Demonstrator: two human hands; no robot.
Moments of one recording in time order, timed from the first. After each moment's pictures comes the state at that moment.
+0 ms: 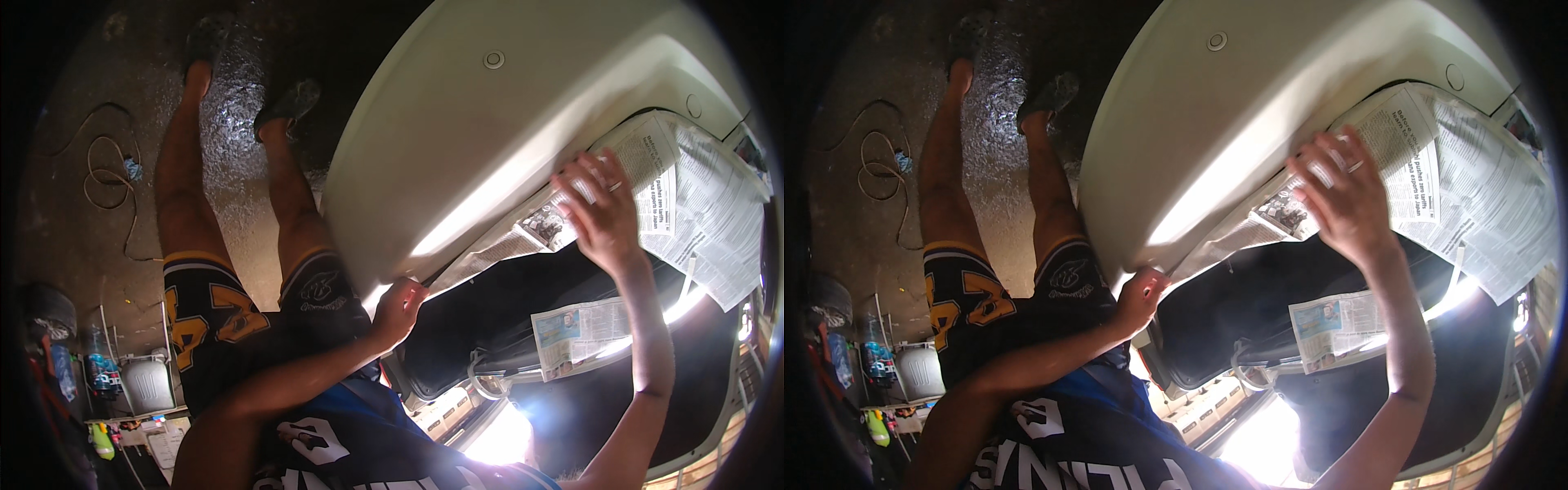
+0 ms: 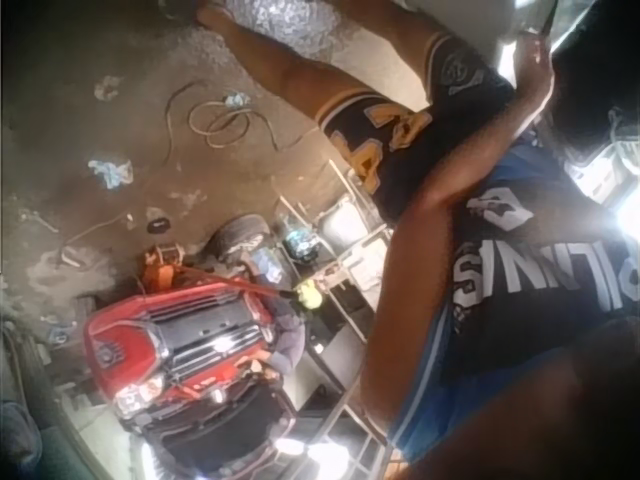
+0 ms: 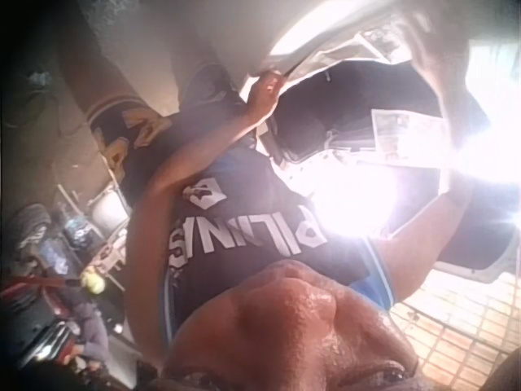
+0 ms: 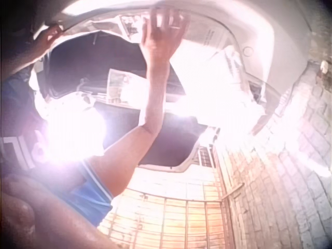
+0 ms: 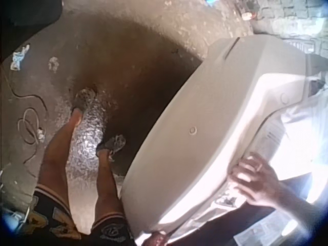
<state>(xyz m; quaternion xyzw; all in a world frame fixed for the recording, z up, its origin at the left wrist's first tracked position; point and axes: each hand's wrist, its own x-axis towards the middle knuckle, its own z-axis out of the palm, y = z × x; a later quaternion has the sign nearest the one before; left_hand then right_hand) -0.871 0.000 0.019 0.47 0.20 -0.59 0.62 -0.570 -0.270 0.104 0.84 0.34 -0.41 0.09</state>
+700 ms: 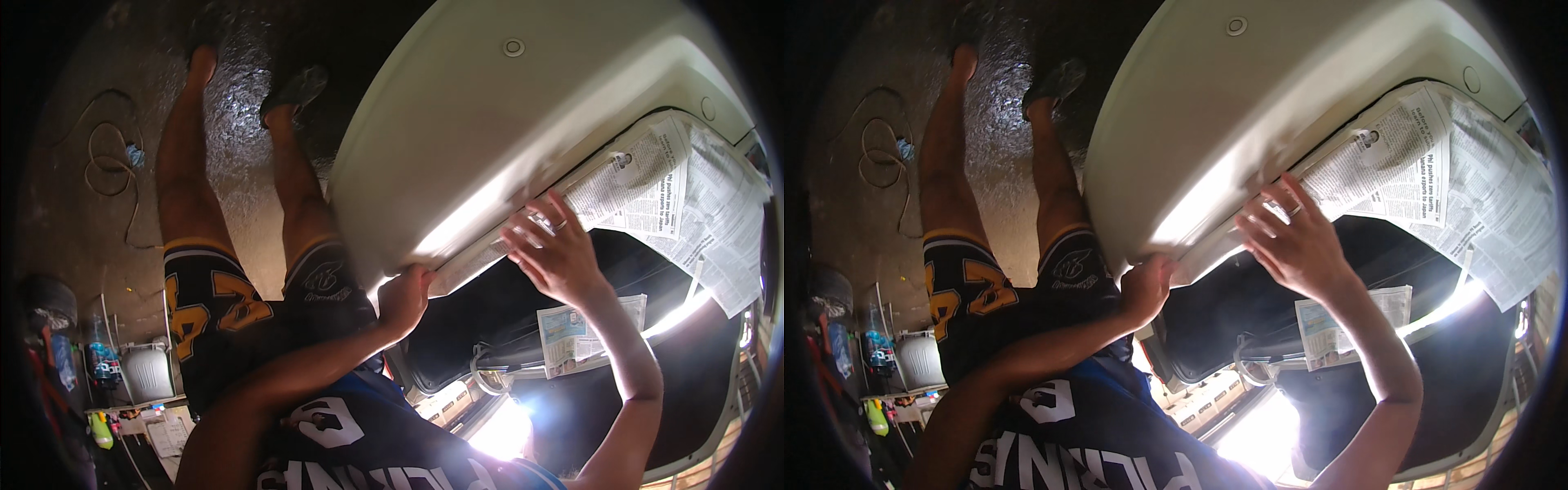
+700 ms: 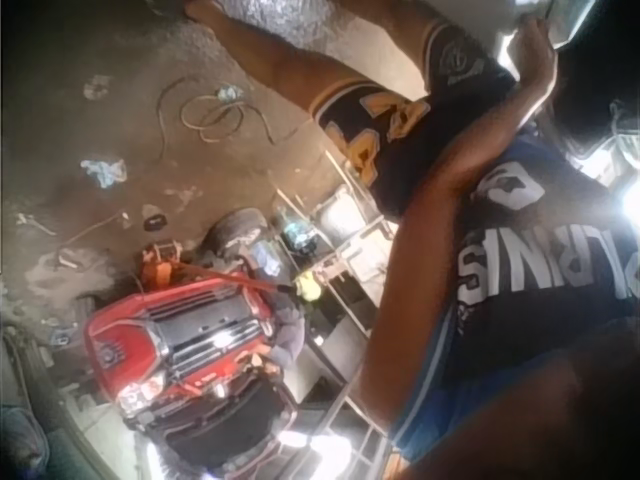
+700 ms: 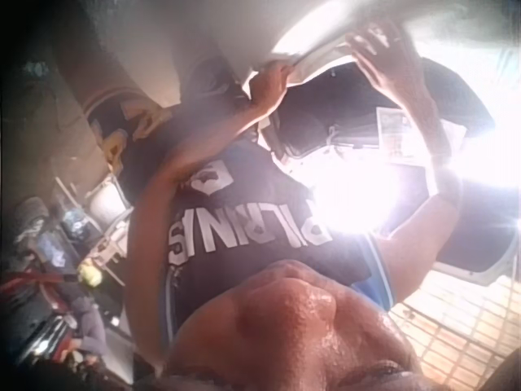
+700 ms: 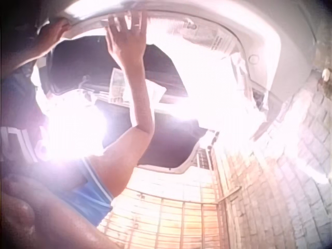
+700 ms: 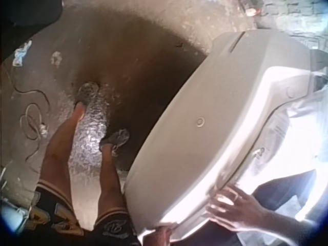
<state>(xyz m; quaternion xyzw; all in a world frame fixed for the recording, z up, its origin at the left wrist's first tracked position) -0.859 -0.008 0.018 0.62 0.13 -0.55 0.54 -0.644 -0.228 0.107 0.81 0.29 -0.52 -0.03</state>
